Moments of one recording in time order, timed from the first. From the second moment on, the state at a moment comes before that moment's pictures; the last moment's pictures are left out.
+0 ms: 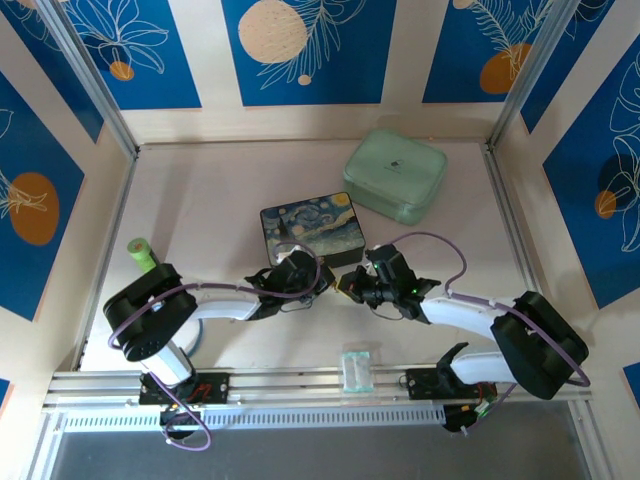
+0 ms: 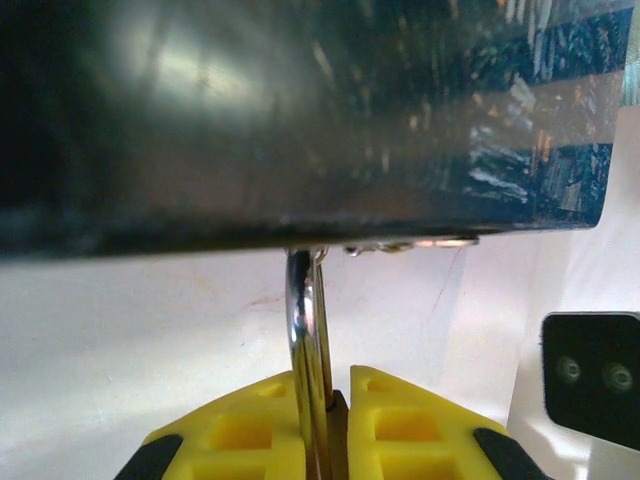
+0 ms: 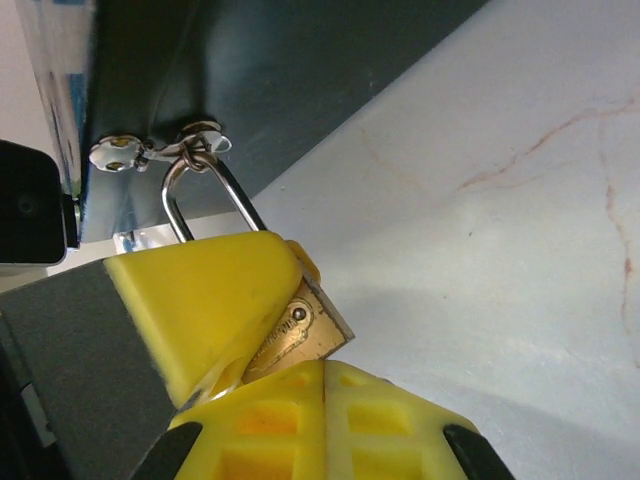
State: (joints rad) left arm -0.95 1.63 0.69 0.32 -0.02 -1.41; right arm 0.68 1.28 0.44 0.12 -0.32 1.15
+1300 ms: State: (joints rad) left arm -0.92 1.61 0.69 0.26 0.11 -1.33; right arm 0.86 1.31 0.59 -0.18 -0.04 0.52
